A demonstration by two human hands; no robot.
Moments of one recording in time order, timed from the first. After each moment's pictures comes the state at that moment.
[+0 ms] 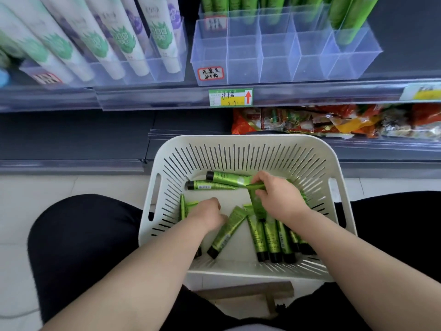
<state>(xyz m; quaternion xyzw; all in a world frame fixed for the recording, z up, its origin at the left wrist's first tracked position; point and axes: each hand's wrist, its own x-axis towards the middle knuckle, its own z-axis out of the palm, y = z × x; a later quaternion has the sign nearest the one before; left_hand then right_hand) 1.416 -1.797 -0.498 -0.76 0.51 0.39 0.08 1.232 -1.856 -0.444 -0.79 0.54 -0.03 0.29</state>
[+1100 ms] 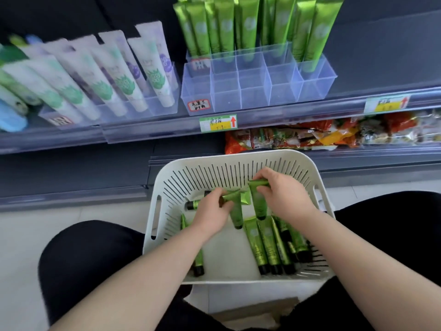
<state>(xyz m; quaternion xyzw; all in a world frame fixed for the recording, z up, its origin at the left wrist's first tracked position) 1.394 -1.810 -0.449 -0.72 0.54 0.36 -0.24 1.213 -1.858 -0.397 -0.78 0.56 -0.14 0.26</state>
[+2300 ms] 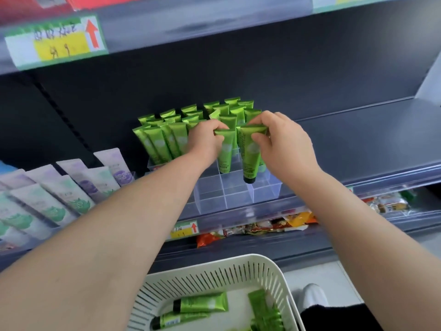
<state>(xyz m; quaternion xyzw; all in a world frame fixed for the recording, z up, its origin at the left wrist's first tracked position) 1.323 -2.113 -0.225 -0.66 0.64 0.13 -0.36 1.157 -2.040 -0.204 -0.73 0.56 -0.40 0.04</state>
